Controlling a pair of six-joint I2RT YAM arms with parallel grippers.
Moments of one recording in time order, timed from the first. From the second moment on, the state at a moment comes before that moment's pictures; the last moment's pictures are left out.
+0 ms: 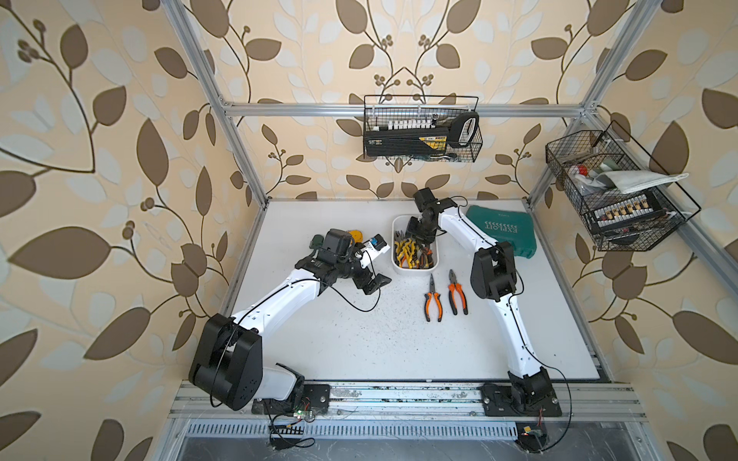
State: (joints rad) left arm -0.47 1.38 0.96 -0.31 0.53 0.41; right arm 0.37 2.57 2.40 -1.01 -0.12 0.73
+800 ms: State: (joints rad) left arm -0.47 1.38 0.96 -0.31 0.53 0.42; right arm 0.42 2.58 2.39 -1.05 -0.22 0.66
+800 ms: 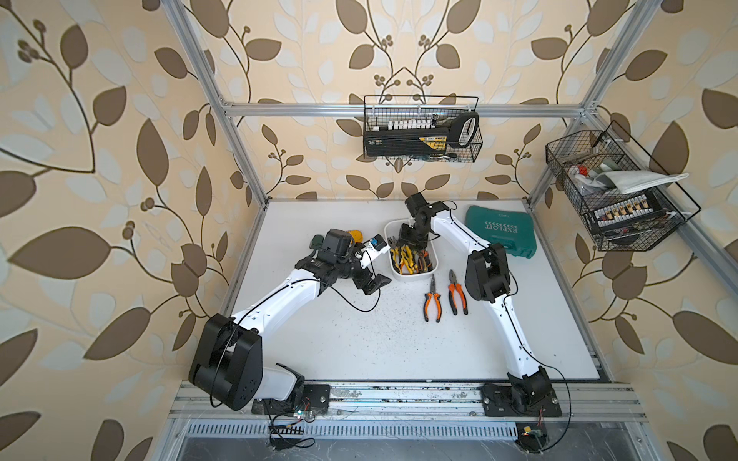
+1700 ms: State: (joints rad) left arm -0.47 1.38 0.96 -0.31 0.53 0.42; right arm 0.40 2.41 2.25 -1.00 -0.17 0.65
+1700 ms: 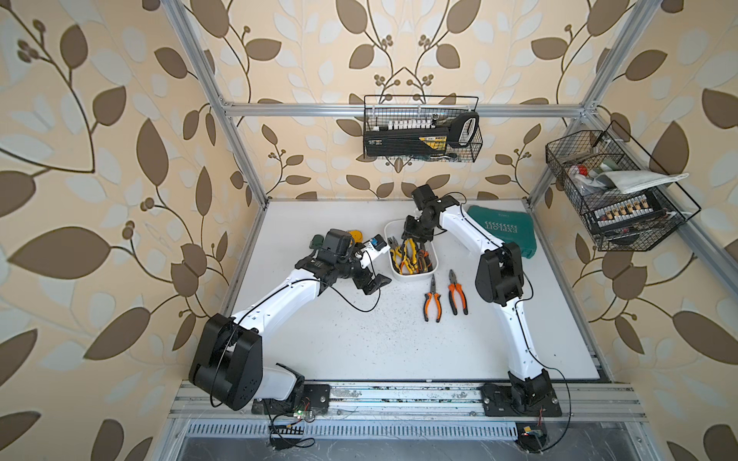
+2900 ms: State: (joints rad) left arm -0.75 1.74 1.33 -0.26 0.56 0.40; right arm 0.05 1.65 1.17 -0.82 0.01 0.29
